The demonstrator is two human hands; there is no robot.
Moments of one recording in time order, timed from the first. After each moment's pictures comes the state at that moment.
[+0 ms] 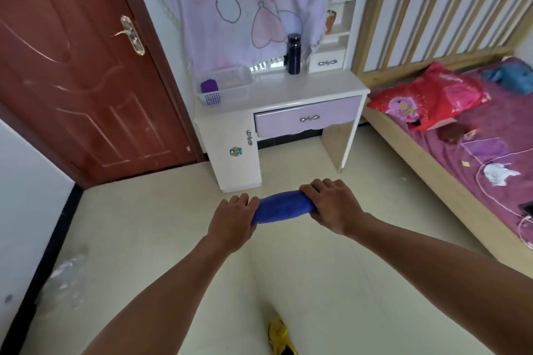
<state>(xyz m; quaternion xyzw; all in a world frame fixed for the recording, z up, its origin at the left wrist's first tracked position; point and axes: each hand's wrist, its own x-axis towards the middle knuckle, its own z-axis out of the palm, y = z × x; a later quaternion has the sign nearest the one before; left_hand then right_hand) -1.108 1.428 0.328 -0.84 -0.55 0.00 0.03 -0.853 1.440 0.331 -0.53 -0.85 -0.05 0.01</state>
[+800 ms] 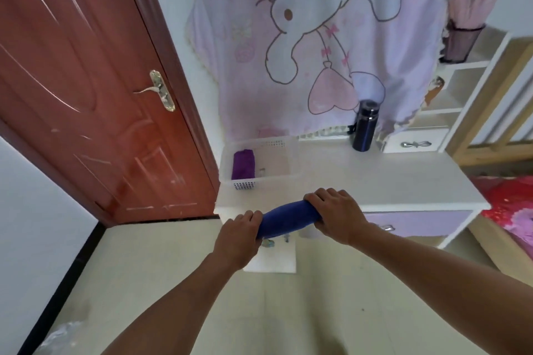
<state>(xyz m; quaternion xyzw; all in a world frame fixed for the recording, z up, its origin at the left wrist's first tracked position) -1.158 1.903 0.350 -0.76 -0.65 -0.05 -0.03 -0.915 1.977 0.358 -0.44 -0.89 -0.03 0.07</state>
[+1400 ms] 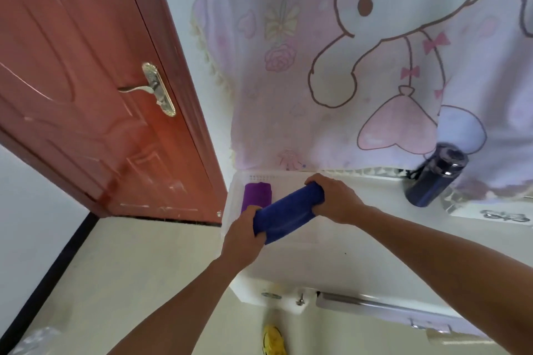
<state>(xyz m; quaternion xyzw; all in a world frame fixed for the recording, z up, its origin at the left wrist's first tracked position) -1.238 2.149 0.312 -0.55 -0.72 -0.30 -0.30 -1.033 2.284 0.338 -0.47 -0.84 0.27 0.08</state>
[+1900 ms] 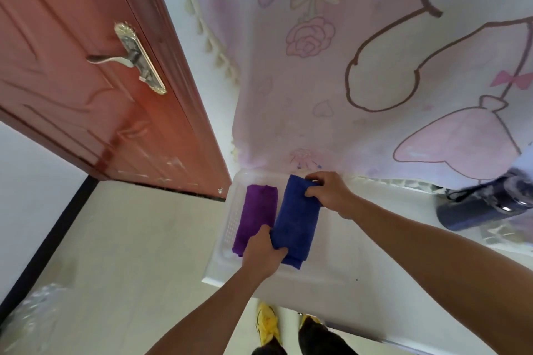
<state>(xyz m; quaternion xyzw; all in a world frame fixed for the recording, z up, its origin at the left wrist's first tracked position) -1.228 2.227 0.244 -0.40 -0.79 -0.19 -0.43 -1.101 2.399 0.270 -0.55 -0.64 0.53 0.09</state>
